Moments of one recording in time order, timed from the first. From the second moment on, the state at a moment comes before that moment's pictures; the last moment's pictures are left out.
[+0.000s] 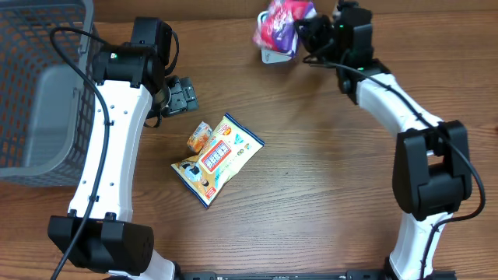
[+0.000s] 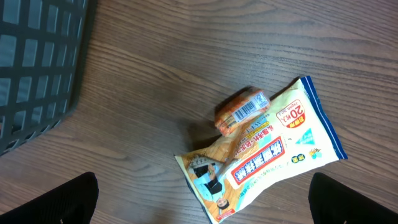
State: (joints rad) left arm -0.10 1.74 1.82 -1.44 -0.16 -0.44; right arm 0.24 2.09 1.54 0.27 -0.38 1.10
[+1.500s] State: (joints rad) left arm -0.10 1.74 1.82 -1.44 -0.16 -0.44; right arm 0.08 2.03 1.59 -0.68 -0.05 0.84
